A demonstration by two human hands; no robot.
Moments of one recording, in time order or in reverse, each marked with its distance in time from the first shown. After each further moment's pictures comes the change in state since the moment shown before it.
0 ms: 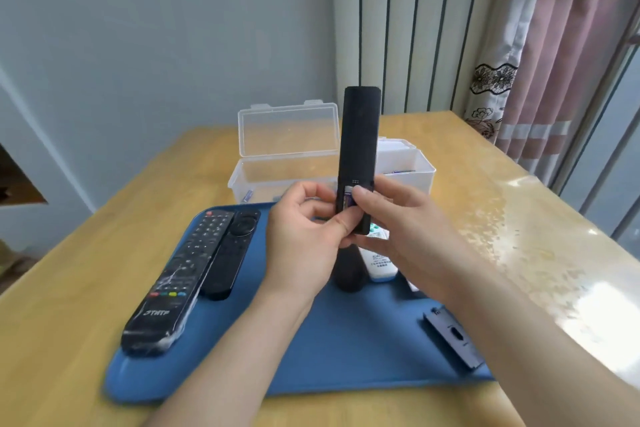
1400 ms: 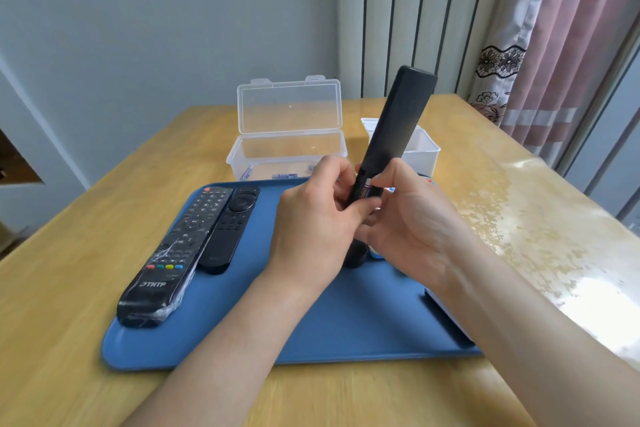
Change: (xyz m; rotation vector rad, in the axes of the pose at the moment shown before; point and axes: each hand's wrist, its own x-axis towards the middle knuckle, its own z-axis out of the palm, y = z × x) left_hand -0.002 -0.020 0.001 0.577 0.000 0.361; right_hand -0.001 0.003 0.013 0.432 0.061 0.178
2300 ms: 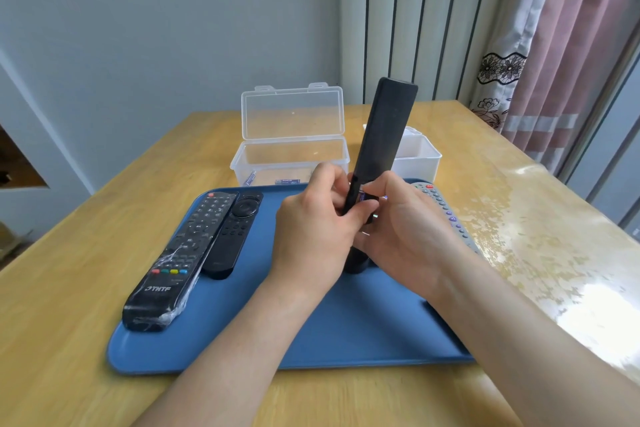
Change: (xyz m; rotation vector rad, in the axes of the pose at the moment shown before) left_hand 0.001 -0.003 0.001 0.055 0.032 -0.028; right_hand 0.002 0.006 0.002 0.015 -0.007 -0.002
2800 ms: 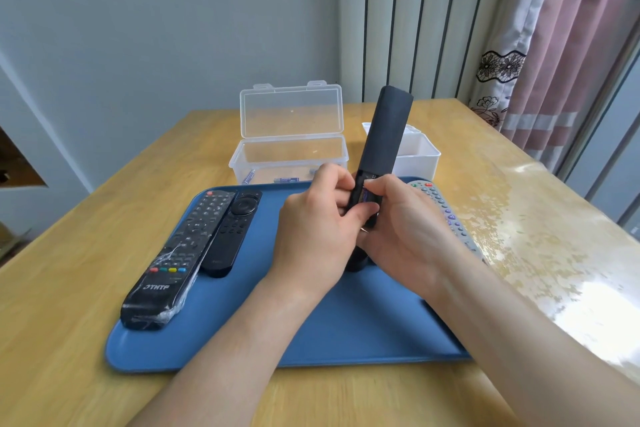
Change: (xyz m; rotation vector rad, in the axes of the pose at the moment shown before) left_hand -0.002 0.005 0.000 -0.017 -0.034 -0.009; right_hand 0.004 0.004 -0.005 0.036 0.034 -0.014
